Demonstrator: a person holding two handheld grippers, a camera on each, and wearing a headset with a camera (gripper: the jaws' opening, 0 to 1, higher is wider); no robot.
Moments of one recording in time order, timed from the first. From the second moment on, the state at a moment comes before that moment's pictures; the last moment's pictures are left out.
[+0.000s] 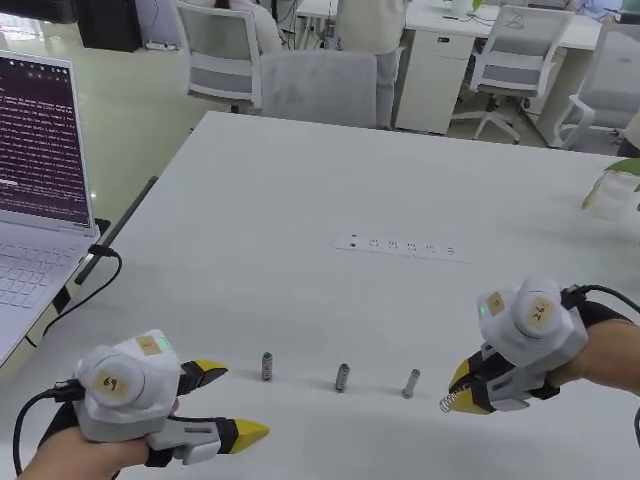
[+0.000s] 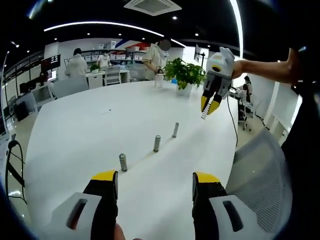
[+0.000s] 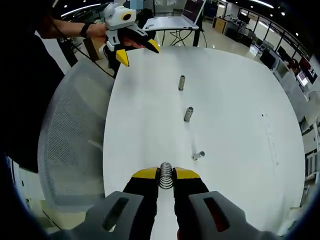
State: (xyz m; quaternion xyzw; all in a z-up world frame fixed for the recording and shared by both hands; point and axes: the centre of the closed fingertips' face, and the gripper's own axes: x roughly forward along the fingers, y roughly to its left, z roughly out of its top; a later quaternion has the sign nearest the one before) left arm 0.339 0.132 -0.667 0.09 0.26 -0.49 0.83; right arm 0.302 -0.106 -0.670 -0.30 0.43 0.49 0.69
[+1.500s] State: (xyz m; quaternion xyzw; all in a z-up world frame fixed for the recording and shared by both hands) left arm 0.331 0.181 -0.680 0.07 0.29 -0.42 0.86; right arm 0.372 -0.112 -0.707 -0.33 0.45 0.46 0.69
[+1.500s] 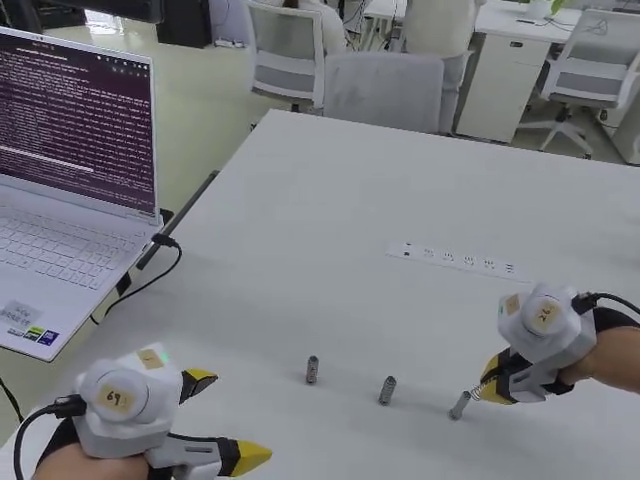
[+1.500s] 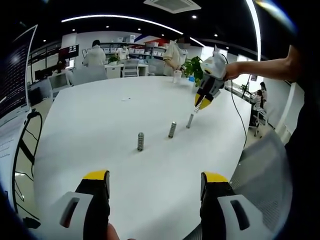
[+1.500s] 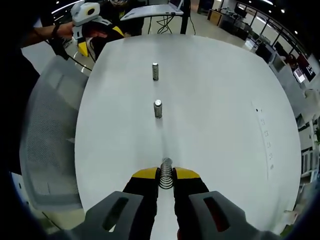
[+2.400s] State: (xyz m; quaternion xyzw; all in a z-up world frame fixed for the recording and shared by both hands) left arm 0.332 0.192 -0.683 0.06 0.30 -0.40 0.86; right arm 0.376 -0.107 -0.728 -0.35 0.47 0.47 0.66
